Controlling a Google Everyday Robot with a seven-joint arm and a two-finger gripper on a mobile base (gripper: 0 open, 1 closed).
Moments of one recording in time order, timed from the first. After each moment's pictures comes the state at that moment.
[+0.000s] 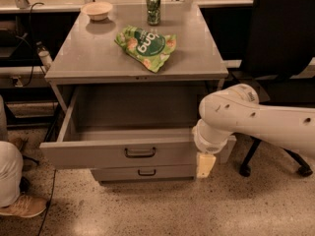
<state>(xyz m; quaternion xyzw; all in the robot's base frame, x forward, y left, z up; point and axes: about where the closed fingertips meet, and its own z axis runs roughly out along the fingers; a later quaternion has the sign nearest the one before) 0.516 -0.138 0.643 -0.70 0.70 -0.03 0.11</state>
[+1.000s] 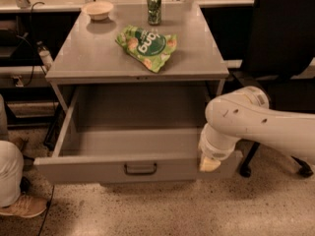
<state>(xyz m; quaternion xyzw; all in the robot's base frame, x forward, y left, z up) 0.488 -0.156 0.651 -0.68 0.73 -0.04 0.09</state>
